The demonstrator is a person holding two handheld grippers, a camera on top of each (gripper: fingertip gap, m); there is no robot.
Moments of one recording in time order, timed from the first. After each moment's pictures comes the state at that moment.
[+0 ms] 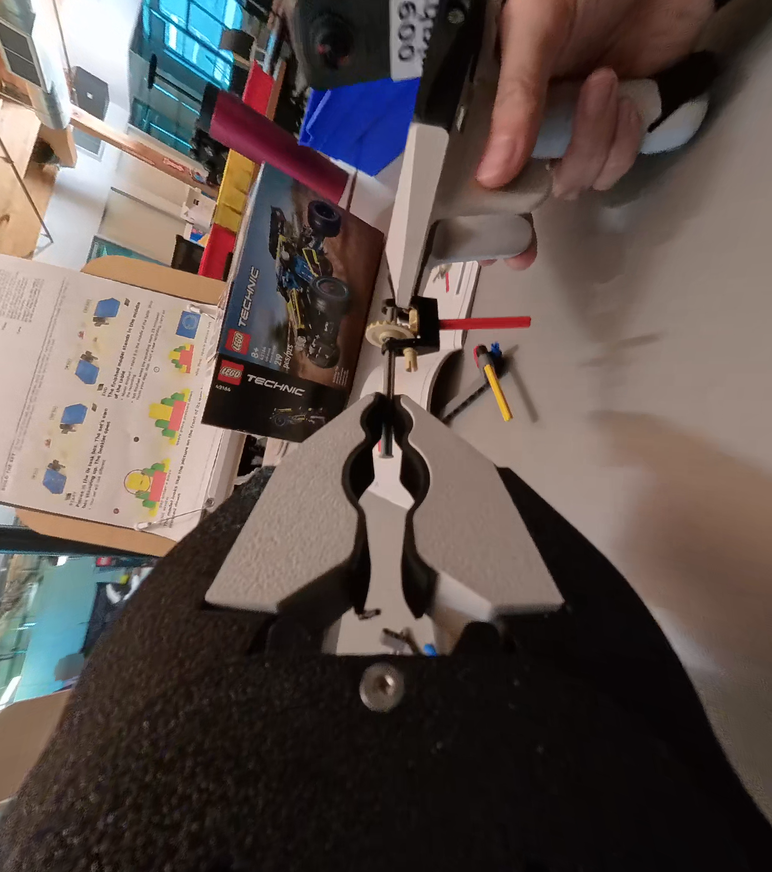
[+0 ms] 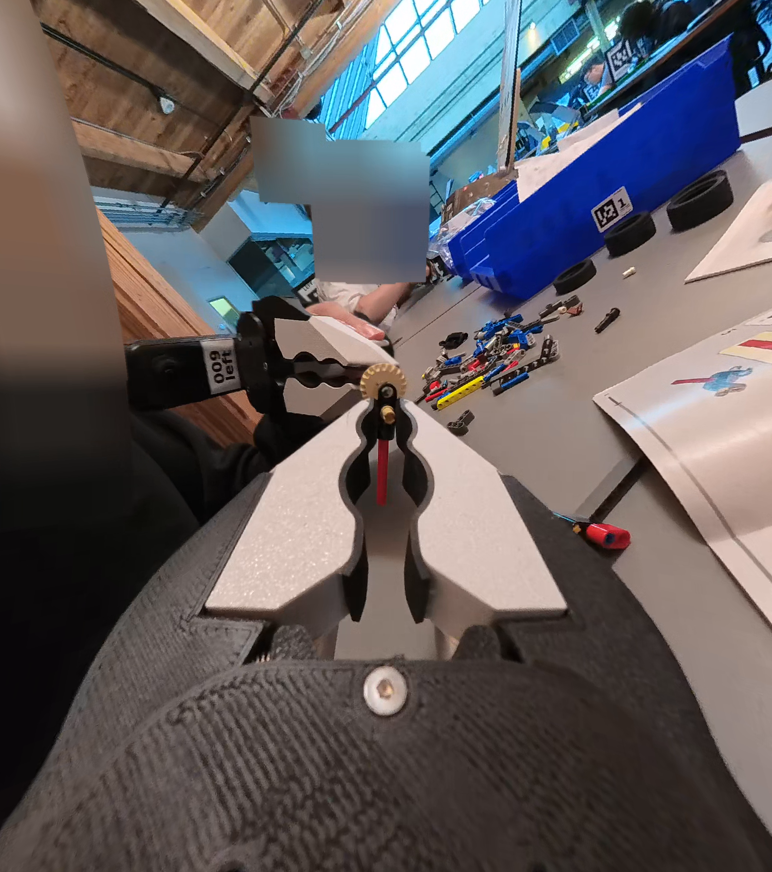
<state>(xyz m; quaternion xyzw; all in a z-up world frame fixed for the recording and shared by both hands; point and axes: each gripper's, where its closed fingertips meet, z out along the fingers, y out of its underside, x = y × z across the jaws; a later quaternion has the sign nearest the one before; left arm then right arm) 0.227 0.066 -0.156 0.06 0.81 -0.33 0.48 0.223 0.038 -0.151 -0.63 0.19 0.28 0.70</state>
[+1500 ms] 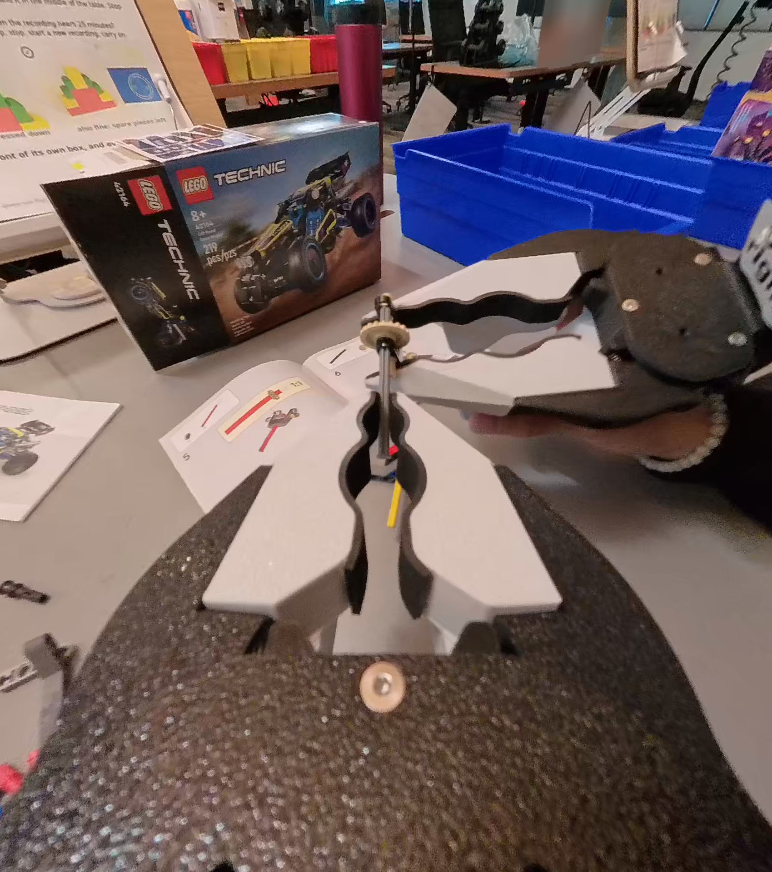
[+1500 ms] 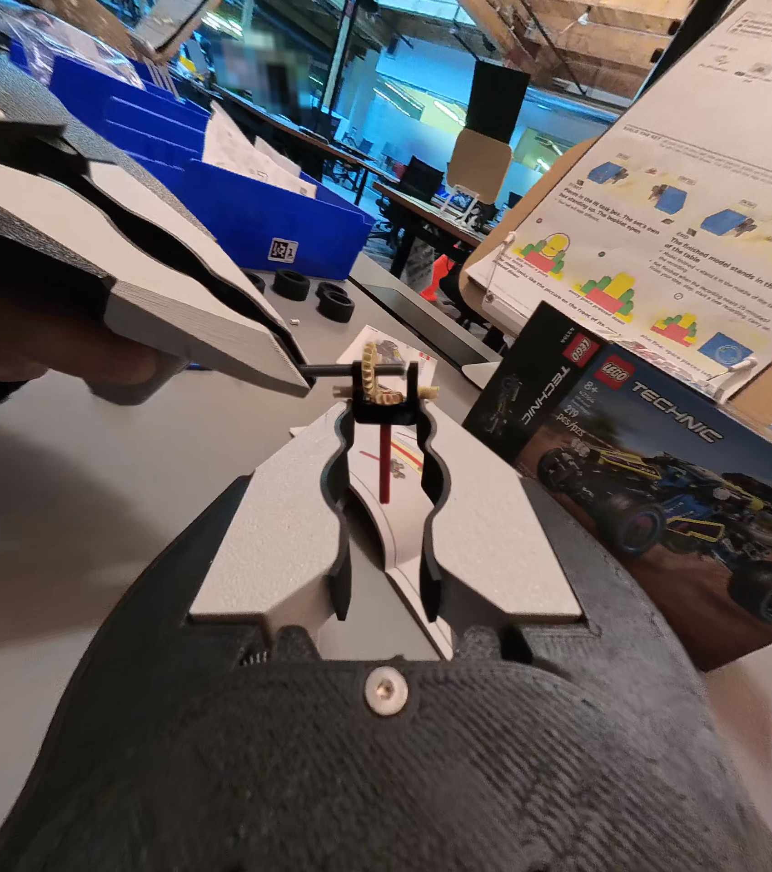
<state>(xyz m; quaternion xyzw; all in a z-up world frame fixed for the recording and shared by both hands) 0.245 0.046 -0.157 -0.31 0.73 -0.56 0.24 0.272 0.042 -0.152 -0.72 0.11 -0.36 0.58</state>
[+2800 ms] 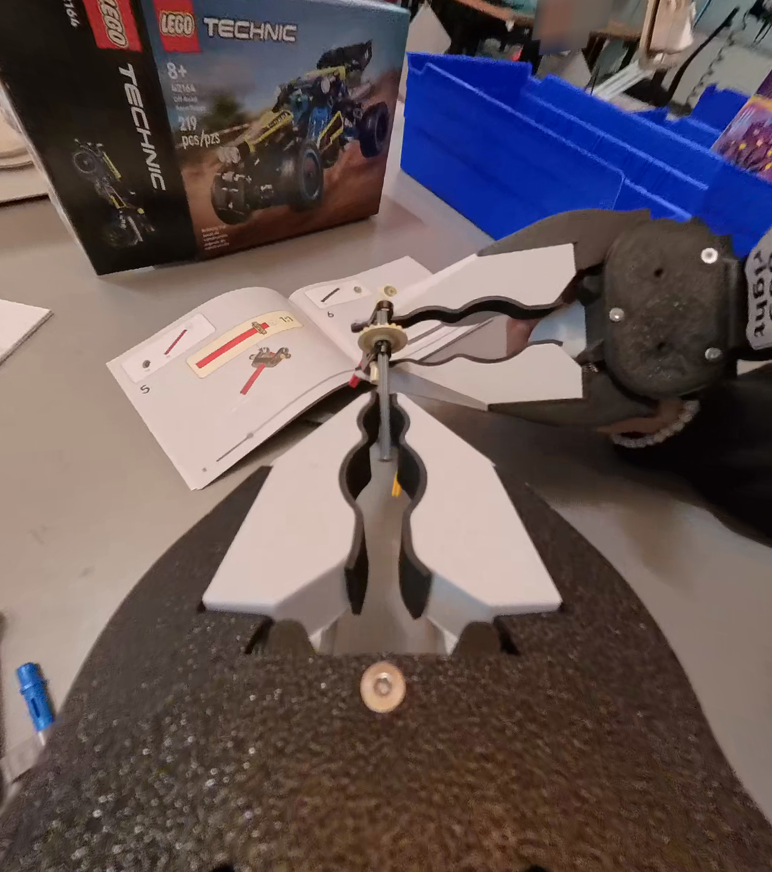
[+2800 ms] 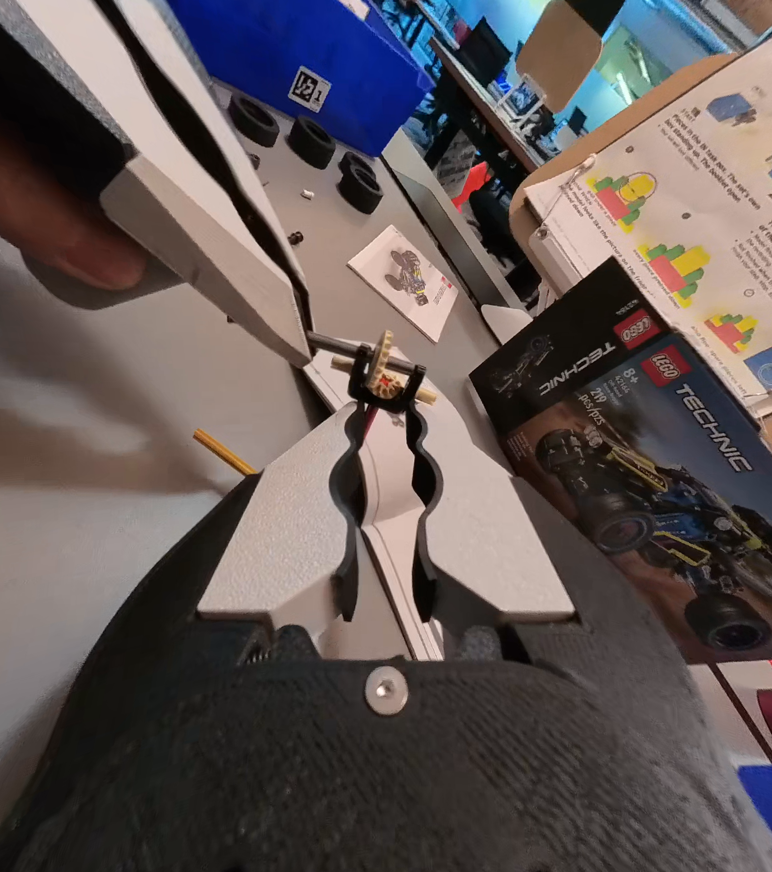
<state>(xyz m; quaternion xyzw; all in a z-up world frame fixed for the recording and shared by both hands) 0.255 0.053 -0.188 -0.37 0.74 -0.55 0.14 0.291 0.047 -0.193 -0.80 0.04 -0.38 0.46</state>
